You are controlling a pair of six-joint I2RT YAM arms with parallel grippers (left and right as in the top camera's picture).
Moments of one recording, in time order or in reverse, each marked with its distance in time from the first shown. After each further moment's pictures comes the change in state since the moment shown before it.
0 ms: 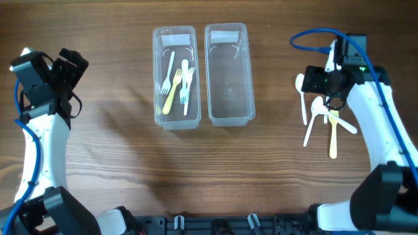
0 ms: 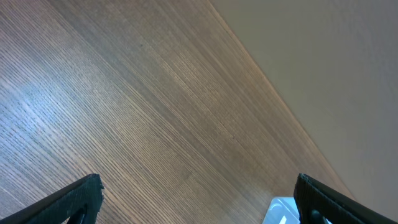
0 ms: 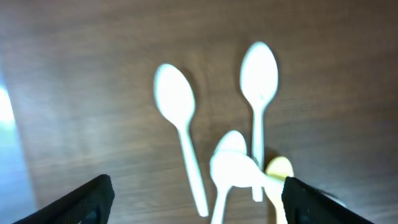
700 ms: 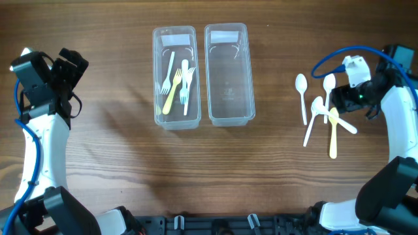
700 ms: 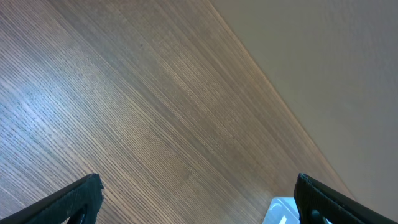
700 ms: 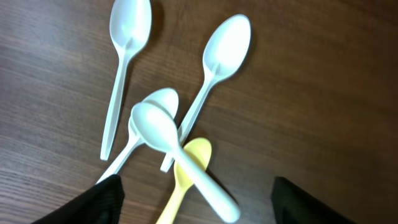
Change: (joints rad) left arm 0.000 0.000 0.000 0.000 0.000 0.000; right arm -0.280 0.011 0.000 -0.064 -0.209 -0.760
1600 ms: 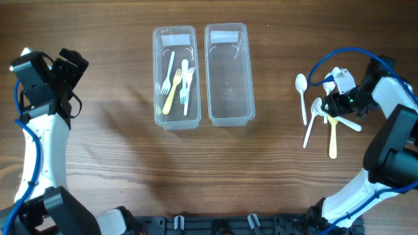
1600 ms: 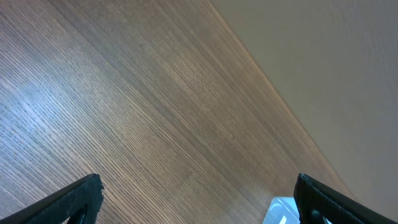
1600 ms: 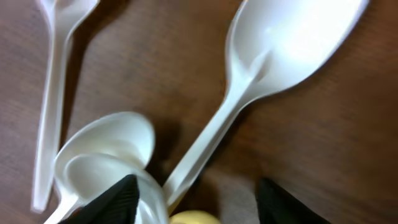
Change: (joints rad) left arm 0.000 0.000 0.000 0.000 0.000 0.000; right arm -0.042 0.335 0.000 0.146 -0.095 -0.108
